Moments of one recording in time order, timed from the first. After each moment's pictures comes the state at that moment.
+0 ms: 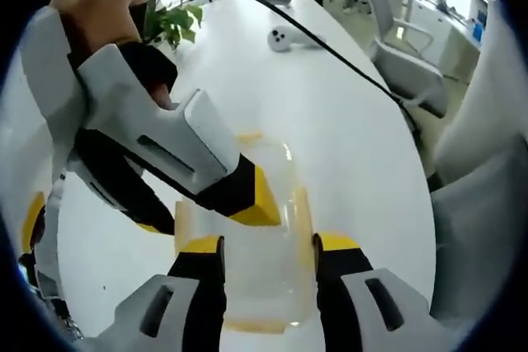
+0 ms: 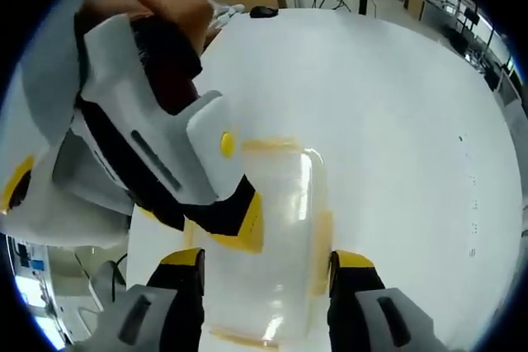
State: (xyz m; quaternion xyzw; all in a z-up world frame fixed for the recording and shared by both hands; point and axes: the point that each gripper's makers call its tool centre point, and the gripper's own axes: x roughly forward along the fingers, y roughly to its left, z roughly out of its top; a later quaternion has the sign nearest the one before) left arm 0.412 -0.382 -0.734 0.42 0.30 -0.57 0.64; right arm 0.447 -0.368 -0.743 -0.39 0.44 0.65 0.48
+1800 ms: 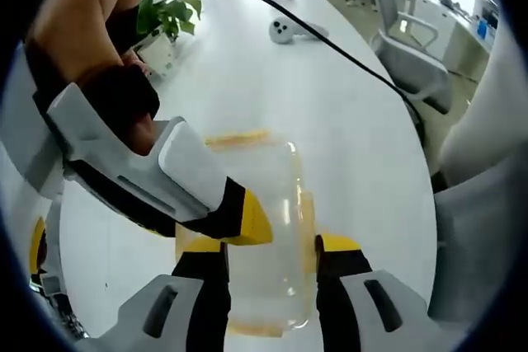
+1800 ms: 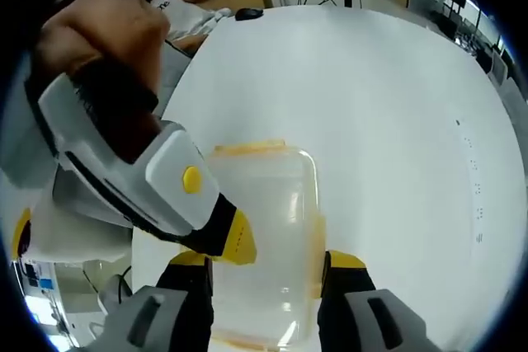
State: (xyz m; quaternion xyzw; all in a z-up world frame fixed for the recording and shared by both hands) left arm 0.414 -0.386 -0.735 0.42 0.32 -0.55 0.64; right arm 0.446 -0.365 -0.744 -0.35 0.47 0.64 0.50
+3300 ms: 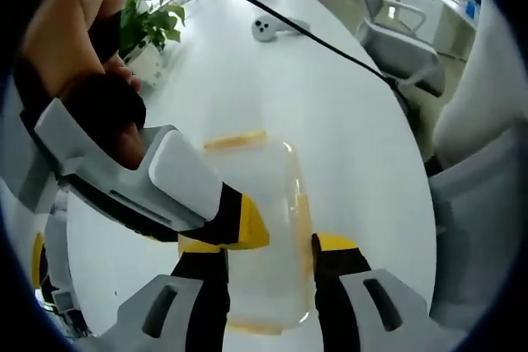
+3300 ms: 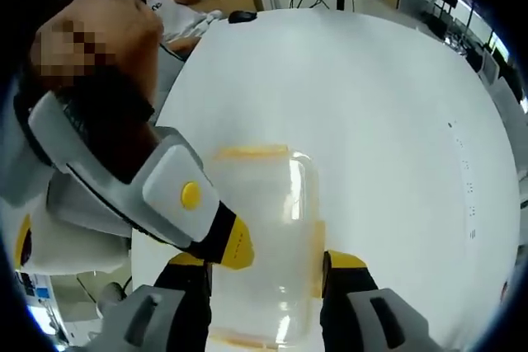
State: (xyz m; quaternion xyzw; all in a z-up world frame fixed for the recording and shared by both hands) left arm 0.394 -0.380 -0.731 0.46 0.30 -0.57 0.62; right arm 0.441 -0.355 -0.741 -0.37 0.46 0.62 0.52
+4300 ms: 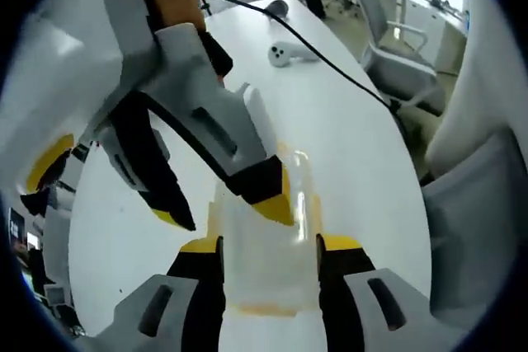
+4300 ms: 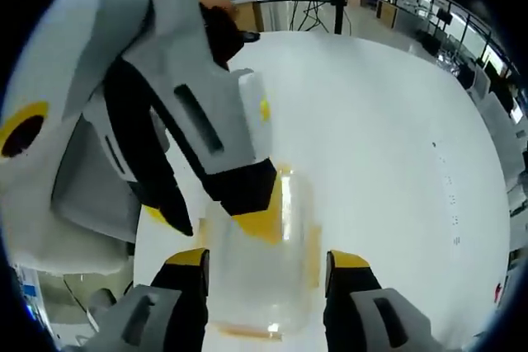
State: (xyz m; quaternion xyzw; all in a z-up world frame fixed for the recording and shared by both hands) left arm 0.414 -0.364 -0.696 0.41 0.27 -0.58 0.65; right arm 0.436 -0.358 -0.708 -0.35 0.41 0.63 0.56
